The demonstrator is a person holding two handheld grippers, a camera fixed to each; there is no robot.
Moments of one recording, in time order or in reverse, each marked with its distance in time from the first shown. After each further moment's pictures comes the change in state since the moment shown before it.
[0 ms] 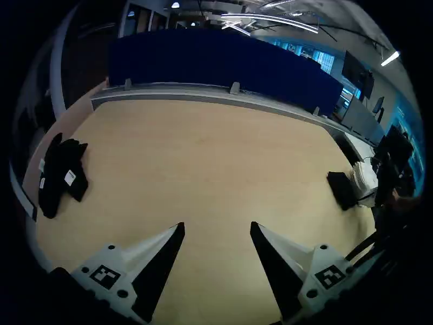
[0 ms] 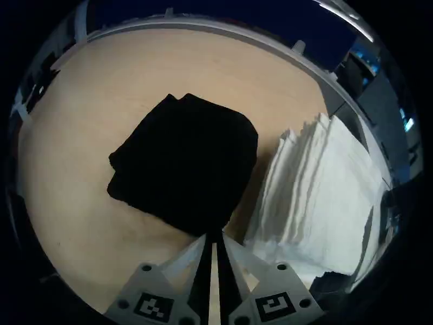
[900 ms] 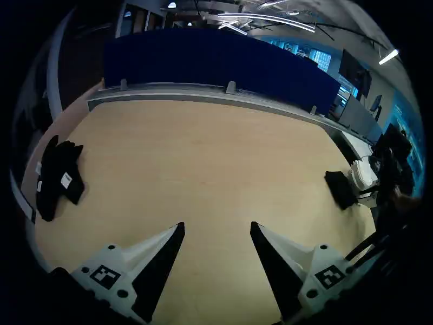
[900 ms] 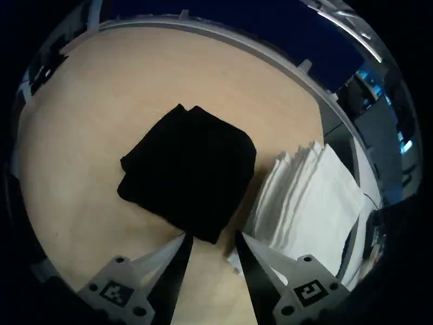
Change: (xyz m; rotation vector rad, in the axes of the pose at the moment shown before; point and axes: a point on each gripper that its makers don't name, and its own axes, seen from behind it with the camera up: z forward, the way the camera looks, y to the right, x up) left arm 0.003 0.005 0.006 -0.020 -0.001 0.008; right arm 0.017 -0.003 -0.024 -0.059 0.033 -0.104
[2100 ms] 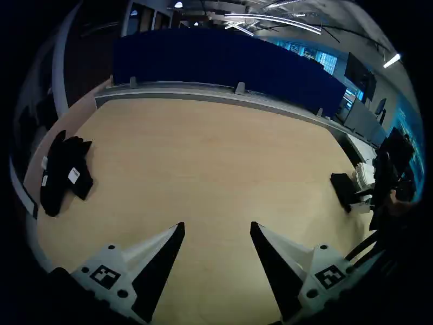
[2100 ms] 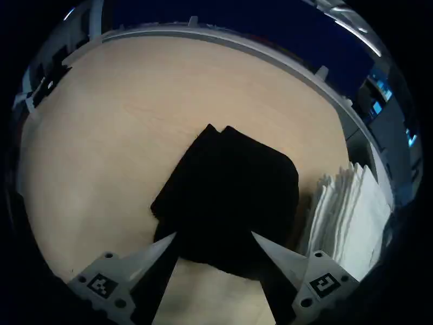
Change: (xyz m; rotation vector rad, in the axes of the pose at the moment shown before) left arm -0.007 -0.021 -0.007 0.035 0.003 -0.022; right arm 0.038 -0.056 0.036 0.081 0.066 0.044
